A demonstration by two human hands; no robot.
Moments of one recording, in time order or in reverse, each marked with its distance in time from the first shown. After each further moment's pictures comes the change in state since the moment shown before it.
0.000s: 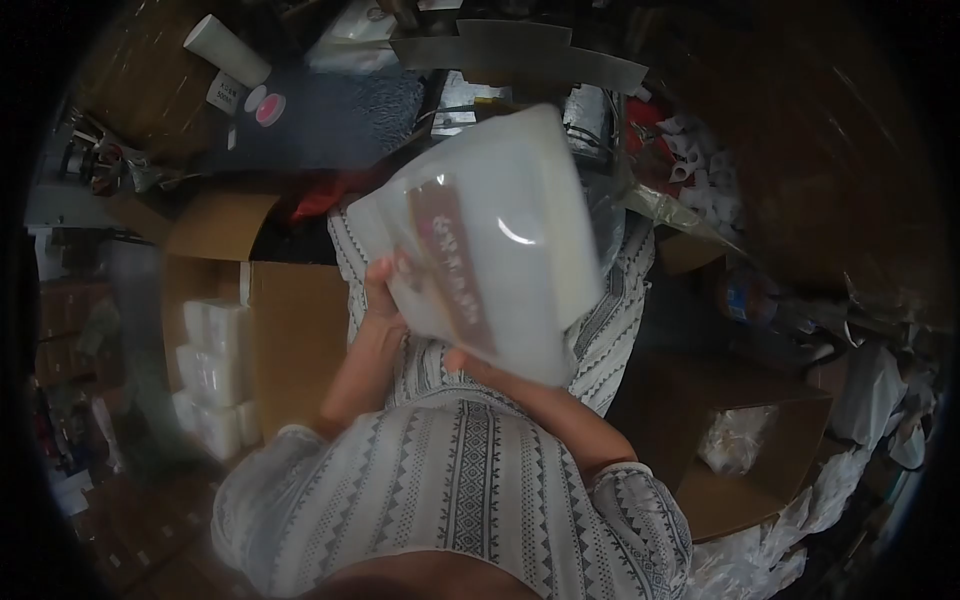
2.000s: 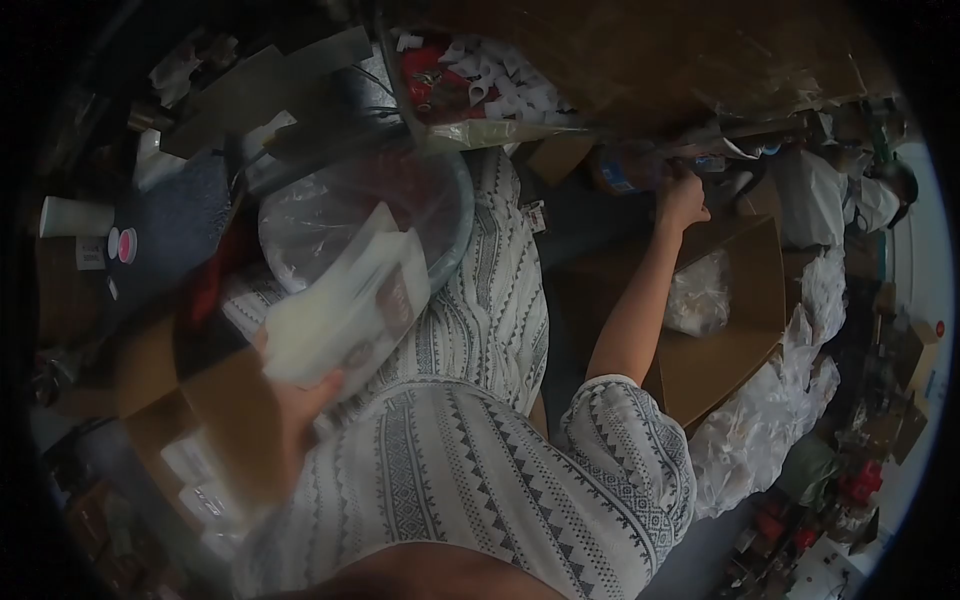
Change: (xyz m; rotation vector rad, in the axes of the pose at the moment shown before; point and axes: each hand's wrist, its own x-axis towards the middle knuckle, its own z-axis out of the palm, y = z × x) left_hand -0.054 0.009 0.037 1.302 0.104 0.136; right_hand -0.046 0.137 -0.307 -1.245 0.758 1.159
